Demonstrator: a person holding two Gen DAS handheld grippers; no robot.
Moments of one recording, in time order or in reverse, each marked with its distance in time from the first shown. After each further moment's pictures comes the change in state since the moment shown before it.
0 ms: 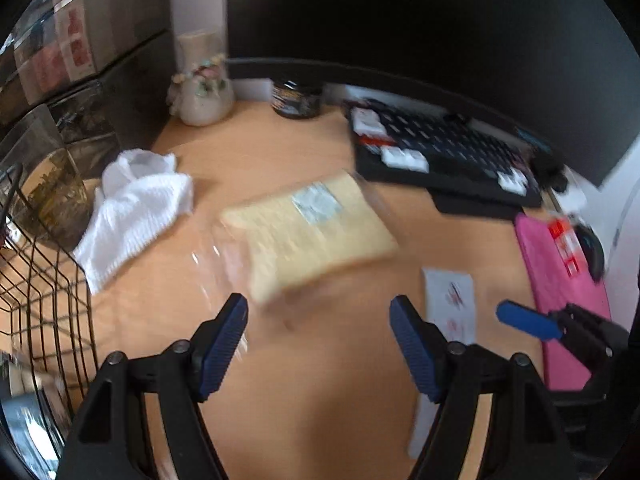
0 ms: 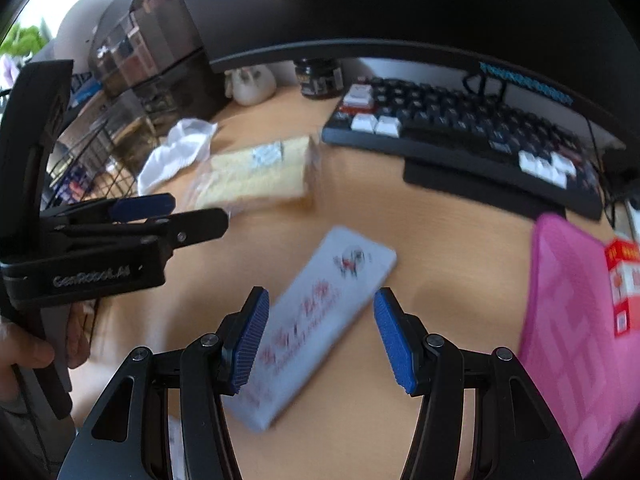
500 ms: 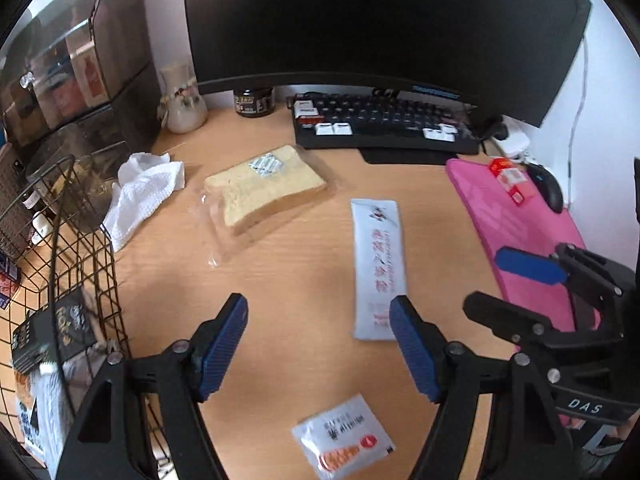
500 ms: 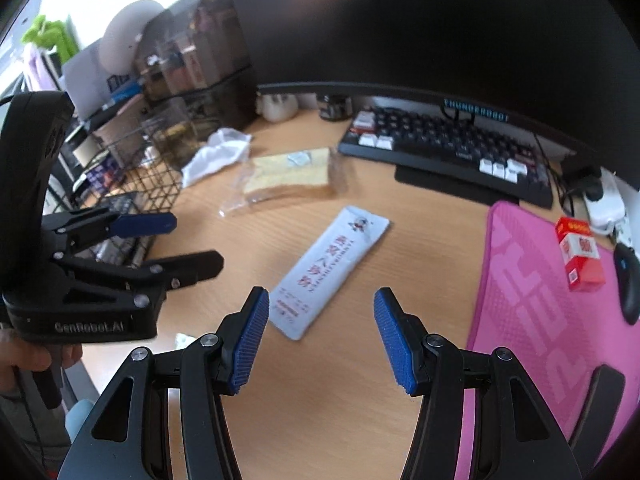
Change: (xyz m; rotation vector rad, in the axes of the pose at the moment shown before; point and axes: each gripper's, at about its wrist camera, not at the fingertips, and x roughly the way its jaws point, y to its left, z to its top) left arm -0.073 -0.043 -0.058 0.163 0.016 -0.036; right arm -0.089 0.014 -0.058 -0.012 -0.065 -0.011
